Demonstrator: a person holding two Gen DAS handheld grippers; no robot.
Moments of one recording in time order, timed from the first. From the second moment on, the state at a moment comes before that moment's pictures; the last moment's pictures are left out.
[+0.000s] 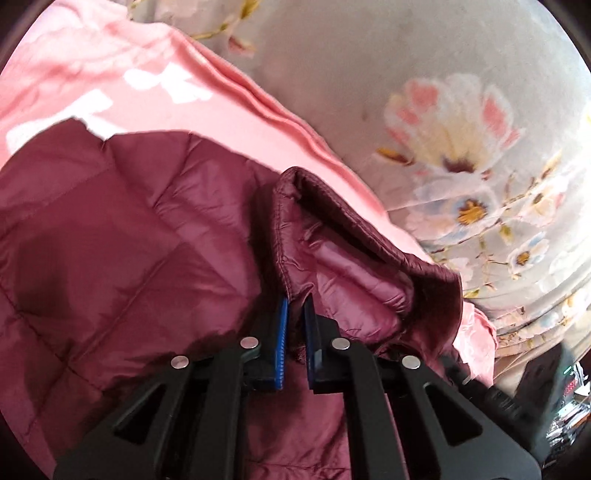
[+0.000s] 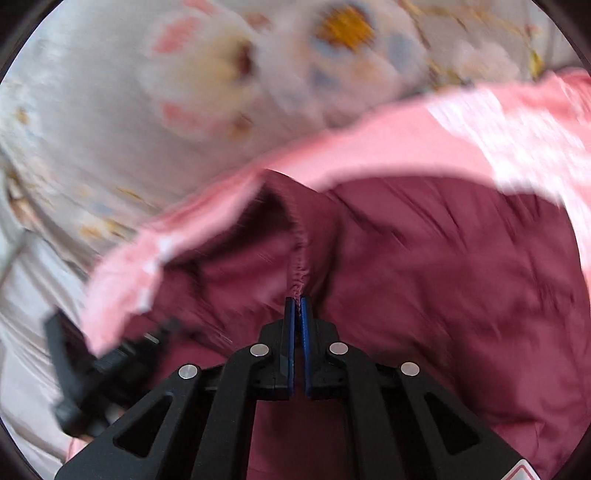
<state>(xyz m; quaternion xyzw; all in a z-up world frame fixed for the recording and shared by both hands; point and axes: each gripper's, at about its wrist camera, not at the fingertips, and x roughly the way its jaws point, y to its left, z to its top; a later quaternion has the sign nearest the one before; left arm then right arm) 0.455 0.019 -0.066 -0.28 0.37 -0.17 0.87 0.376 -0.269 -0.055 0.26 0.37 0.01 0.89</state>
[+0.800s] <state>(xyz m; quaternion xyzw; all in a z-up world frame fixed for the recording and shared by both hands) 0.462 -0.003 -0.076 -0.20 0.41 -0.13 0.88 0.390 -0.229 -0.073 0.15 0.41 -0.04 0.90</state>
